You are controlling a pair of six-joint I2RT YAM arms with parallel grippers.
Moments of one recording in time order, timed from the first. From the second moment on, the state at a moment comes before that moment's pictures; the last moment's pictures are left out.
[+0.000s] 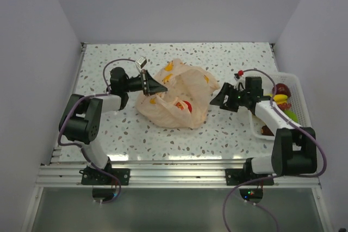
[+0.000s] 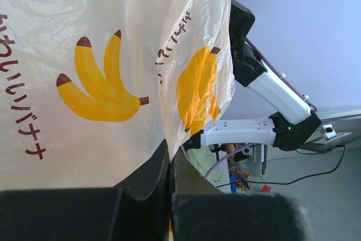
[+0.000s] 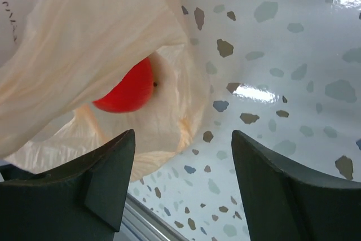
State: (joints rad) left arm -0.21 1.76 0.82 0.93 1.15 -1.31; right arm 0.04 1.35 0.78 -0.28 -0.59 0.44
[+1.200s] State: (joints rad) left arm -0.20 1.67 0.98 0.44 1.13 -0.95; right arm 0.04 1.32 1.21 -0.37 -0.80 0.38
